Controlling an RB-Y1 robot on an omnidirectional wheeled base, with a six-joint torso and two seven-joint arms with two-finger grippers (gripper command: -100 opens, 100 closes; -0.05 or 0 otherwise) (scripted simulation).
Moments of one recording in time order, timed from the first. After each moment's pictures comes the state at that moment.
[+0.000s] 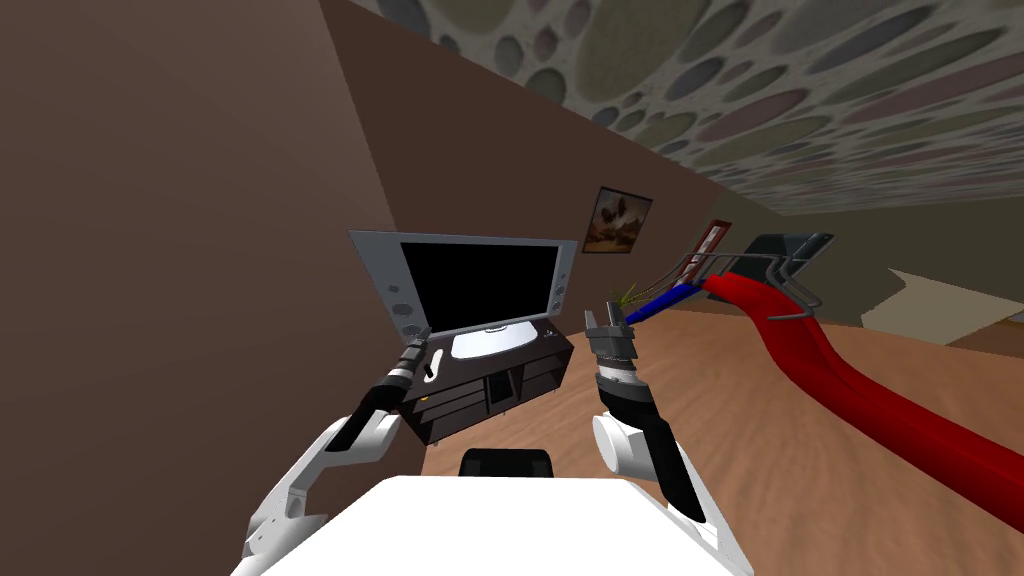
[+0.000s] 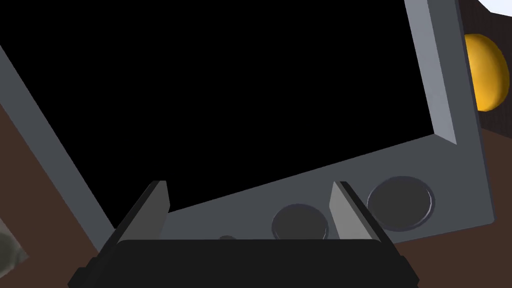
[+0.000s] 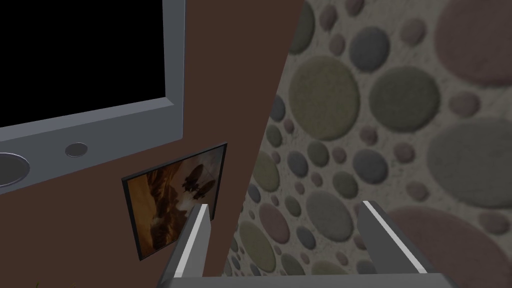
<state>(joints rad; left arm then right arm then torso) 0.37 0.30 0.12 -1.96 0.07 -0.05 -0.16 0.45 -0.03 0.04 -2.37 0.00 -0.35 -0.08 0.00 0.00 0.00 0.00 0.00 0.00</state>
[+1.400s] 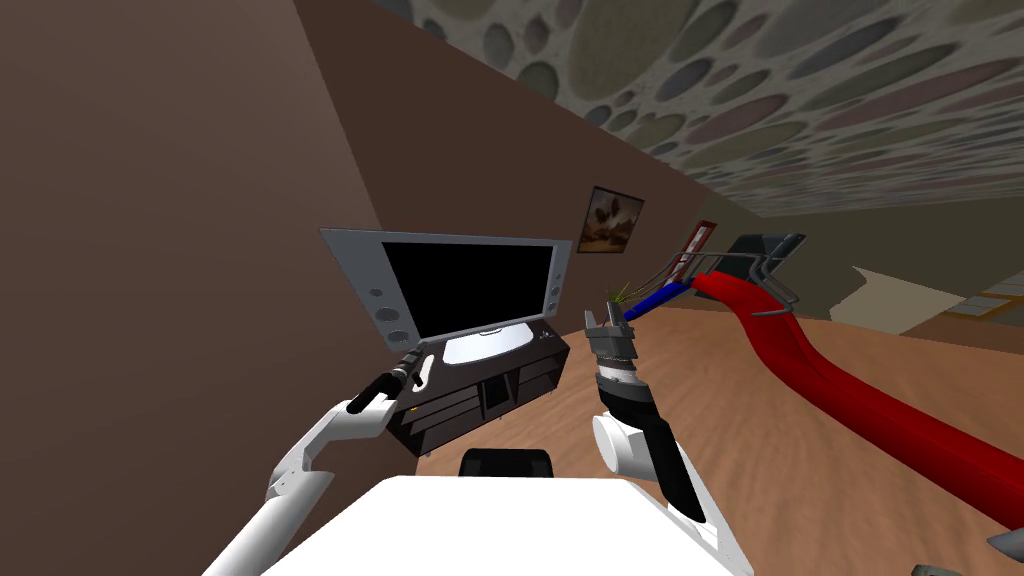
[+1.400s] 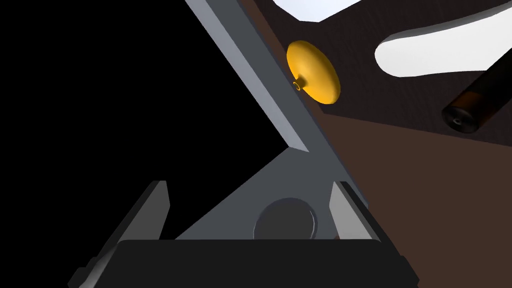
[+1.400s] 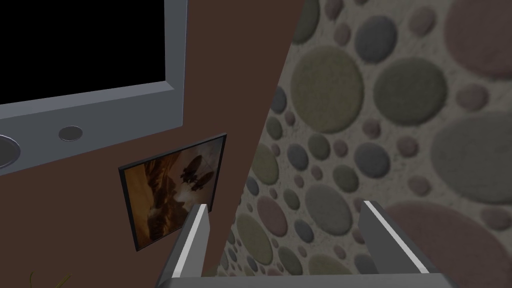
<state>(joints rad) 0.24 0.42 0.15 -1.72 0.13 0.33 -0.26 0.45 -0.03 0.04 -2.37 0.00 -0.35 -0.08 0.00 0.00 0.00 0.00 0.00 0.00</state>
